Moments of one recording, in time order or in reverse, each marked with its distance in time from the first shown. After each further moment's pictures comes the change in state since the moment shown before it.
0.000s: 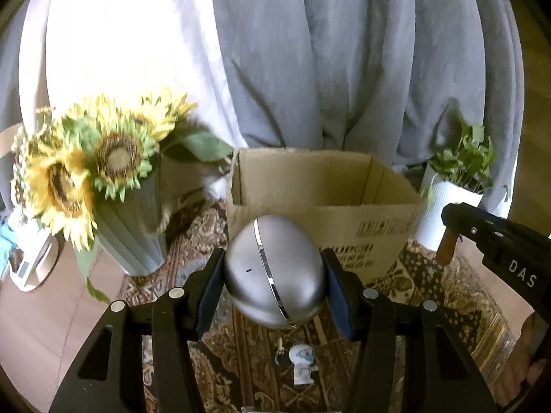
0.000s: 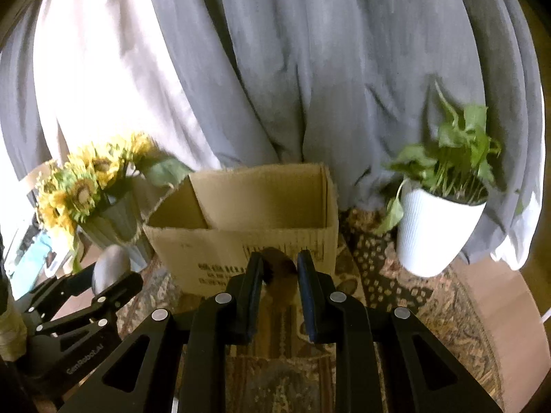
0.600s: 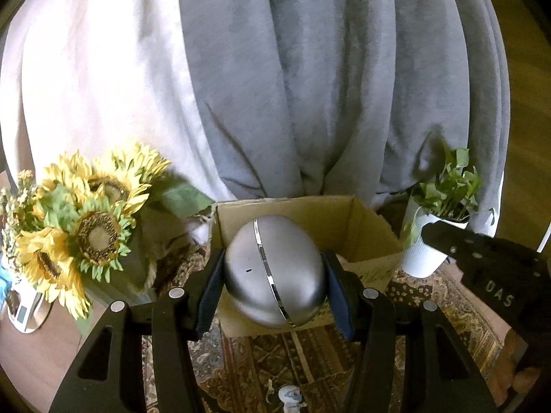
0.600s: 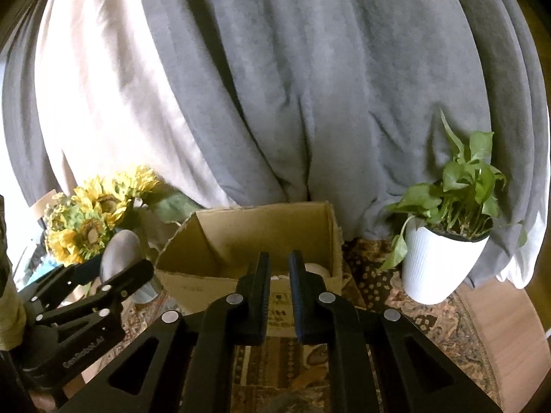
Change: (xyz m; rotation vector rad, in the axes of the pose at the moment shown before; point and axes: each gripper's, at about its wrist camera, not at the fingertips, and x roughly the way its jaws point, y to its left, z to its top) left arm -0.002 -0.016 0.044 0.061 -0.081 -0.053; right arm -0.003 -0.004 0.034 0.028 -0.061 0.033
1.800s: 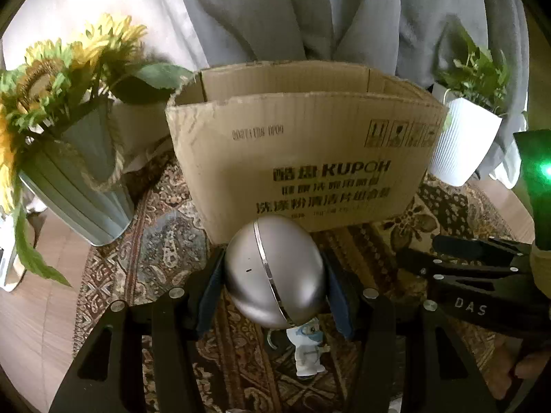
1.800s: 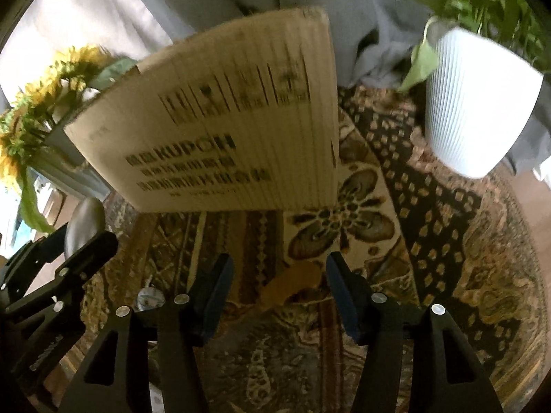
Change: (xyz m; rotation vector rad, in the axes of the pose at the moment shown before) left arm 0.068 -0.007 -0.108 0.038 0.282 0.041; right arm 0.102 -0.035 -0.117 0.070 0.445 0.003
